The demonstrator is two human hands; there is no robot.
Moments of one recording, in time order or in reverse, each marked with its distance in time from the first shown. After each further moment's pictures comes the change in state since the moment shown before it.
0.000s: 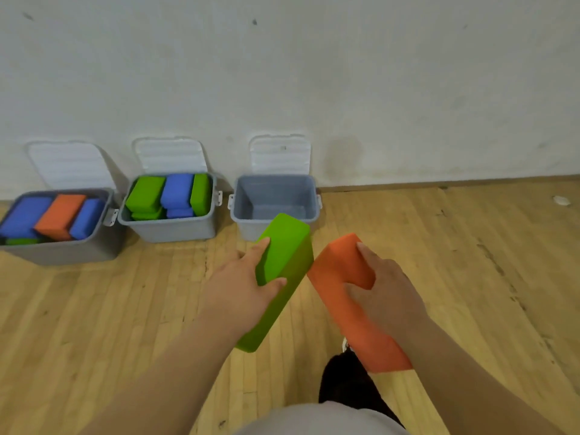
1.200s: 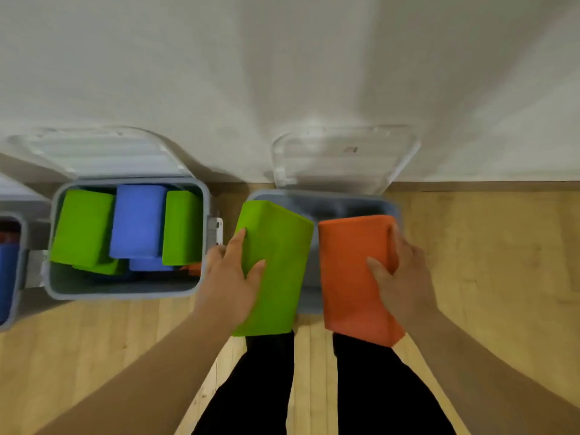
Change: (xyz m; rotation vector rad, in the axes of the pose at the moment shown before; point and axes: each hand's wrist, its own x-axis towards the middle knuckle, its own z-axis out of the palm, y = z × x) left_hand 0.804 -0.187 0.132 -0.196 -0.295 -0.466; right_hand 0.817 -0.074 0.241 0.060 -0.196 0.267
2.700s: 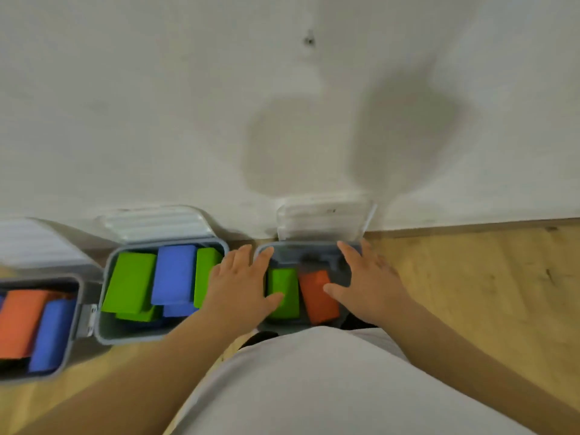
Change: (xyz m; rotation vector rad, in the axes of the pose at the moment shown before) left_hand -0.123 0.084 -0.163 0.571 0.013 0.408; right_hand -0.125 -0.160 -0.132 -0.429 -0.185 -0.256
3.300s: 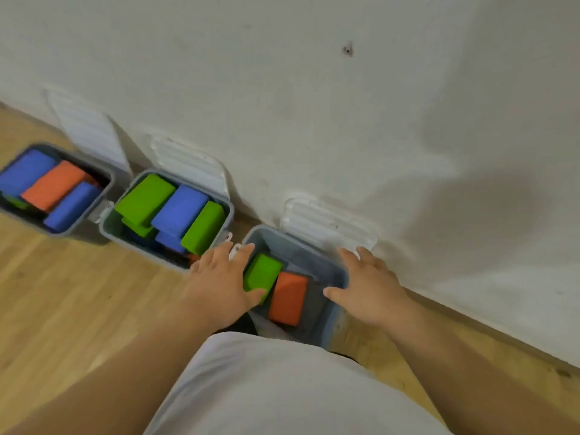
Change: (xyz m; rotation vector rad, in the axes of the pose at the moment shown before) left_hand -0.059 0.129 0.037 -0.243 0.112 -0.442; right_hand 0.010 0.097 -0.085 -0.328 -0.158 -0.339
